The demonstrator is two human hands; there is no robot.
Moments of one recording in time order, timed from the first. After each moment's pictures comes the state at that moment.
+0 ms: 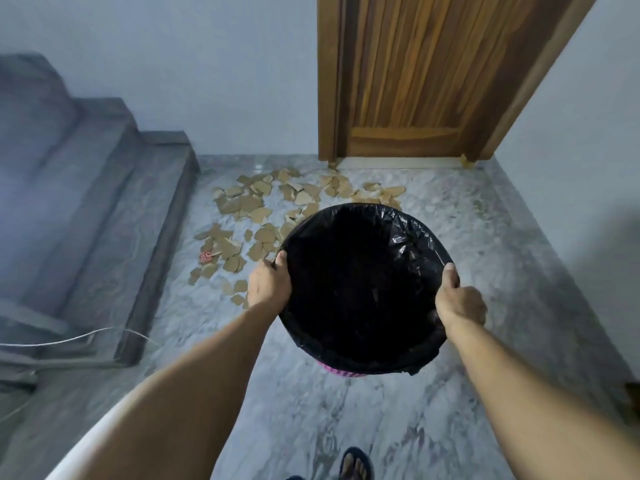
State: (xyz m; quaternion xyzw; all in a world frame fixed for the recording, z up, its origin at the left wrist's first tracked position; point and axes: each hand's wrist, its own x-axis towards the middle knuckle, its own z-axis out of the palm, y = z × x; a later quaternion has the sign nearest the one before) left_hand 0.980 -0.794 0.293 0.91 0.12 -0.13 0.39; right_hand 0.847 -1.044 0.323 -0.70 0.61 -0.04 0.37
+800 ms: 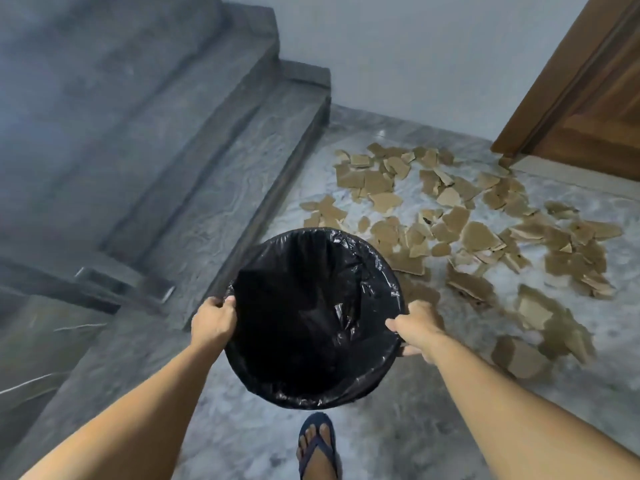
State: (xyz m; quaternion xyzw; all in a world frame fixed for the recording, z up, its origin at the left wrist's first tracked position) left_hand 1.164 -0.461 0.054 0.84 0.42 -0.10 0.33; right_hand 1.192 -0.783 0.058 -0.78 0.31 0.30 0.45
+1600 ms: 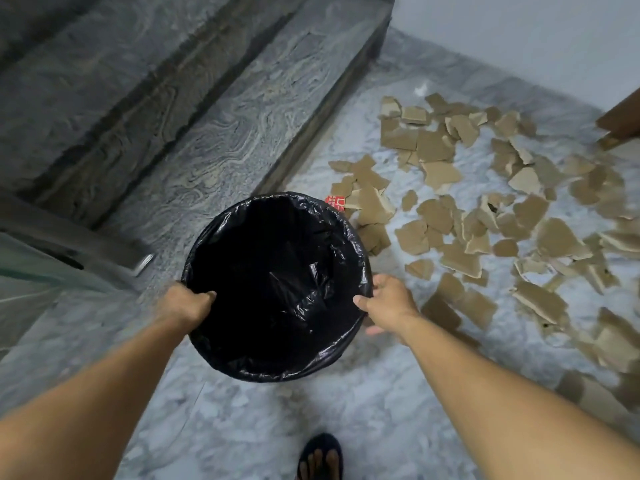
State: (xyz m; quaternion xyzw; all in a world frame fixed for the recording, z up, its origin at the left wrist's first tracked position) left_hand 1.230 -0.345 -0.108 0.83 0.48 -0.20 0.21; right_hand 1.297 -0.647 -0.125 -0.80 0.20 0.35 0.45
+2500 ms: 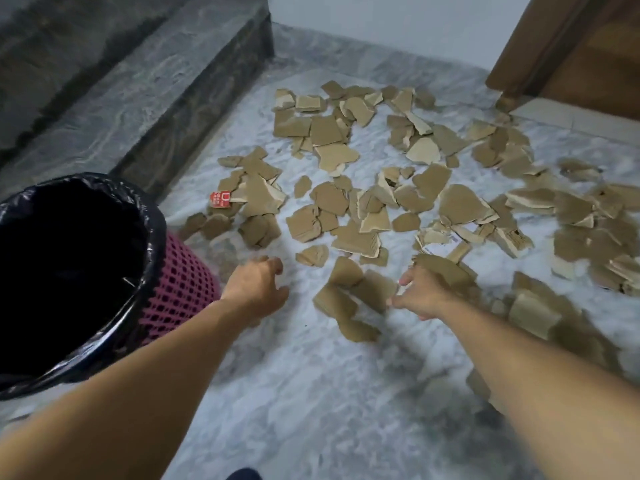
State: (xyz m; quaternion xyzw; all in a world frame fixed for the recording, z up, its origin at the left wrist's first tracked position) left_hand 1.314 -0.727 -0.203 0.98 0.03 -0.18 0.09; right_hand 1.338 -1.006 -0.207 -0.89 0.13 0.35 0.27
